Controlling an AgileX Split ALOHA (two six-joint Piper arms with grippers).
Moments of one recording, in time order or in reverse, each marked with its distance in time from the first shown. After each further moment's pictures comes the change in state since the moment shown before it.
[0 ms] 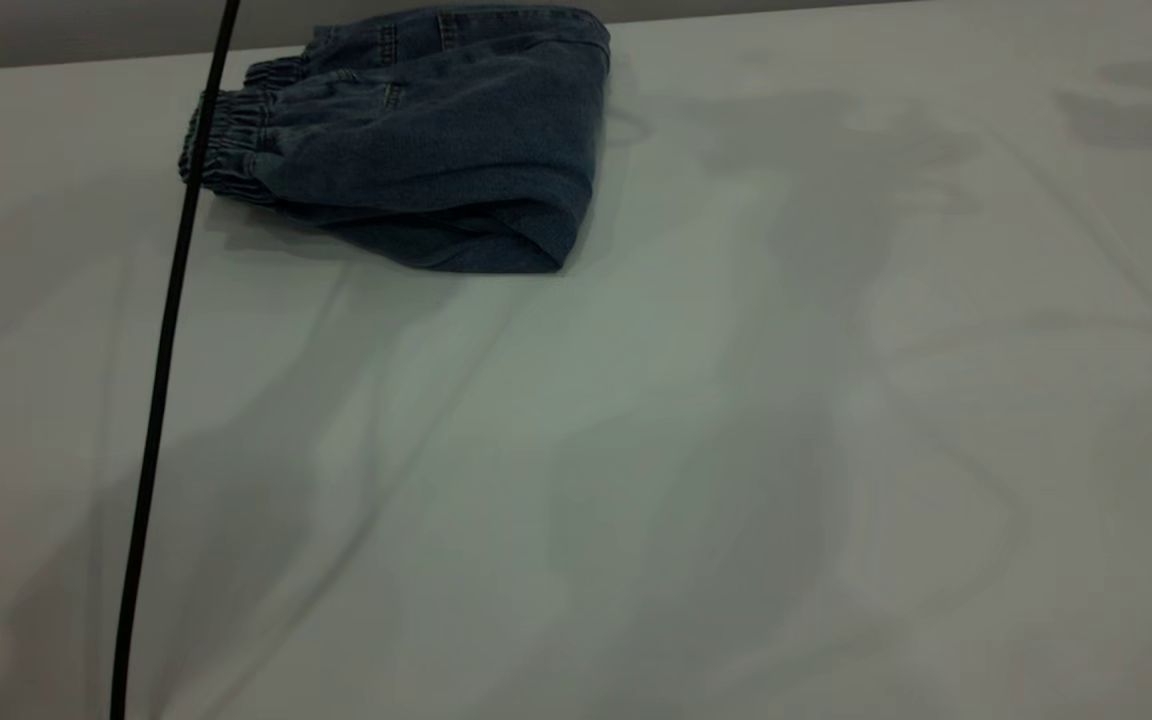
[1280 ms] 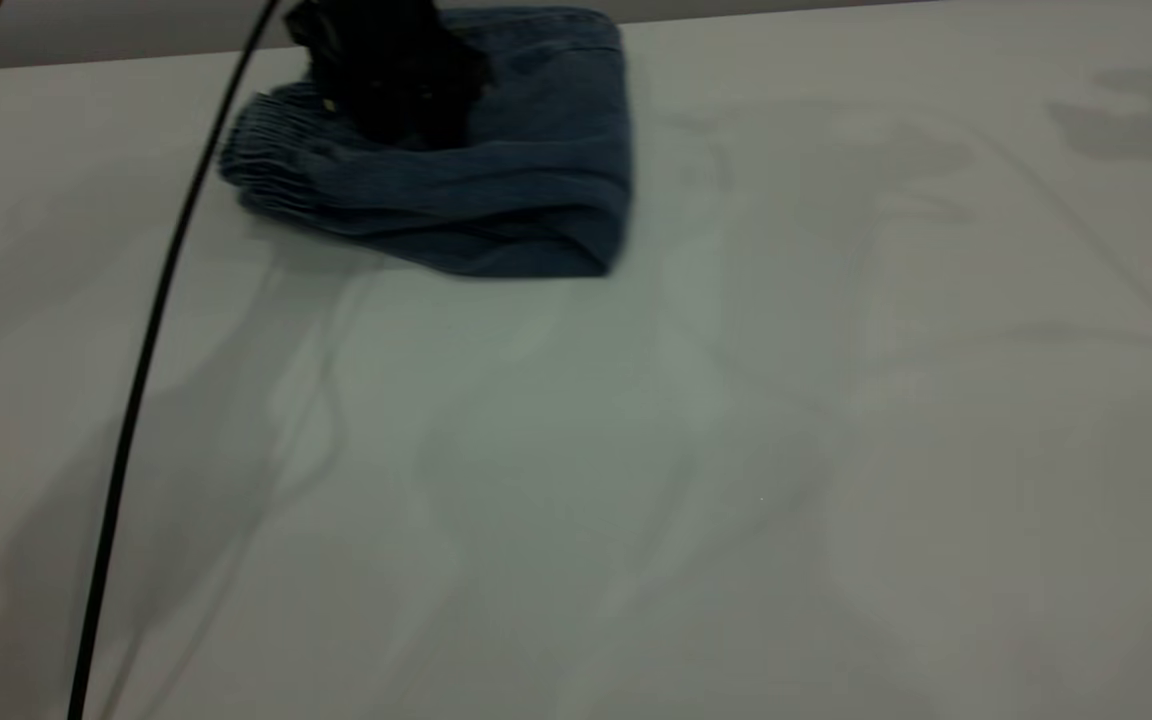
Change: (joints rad) left arm 0.109 0.218 0.019 -0.214 0.005 0.126; right arm 0.001 -0.003 0.000 0.003 0.053 0.019
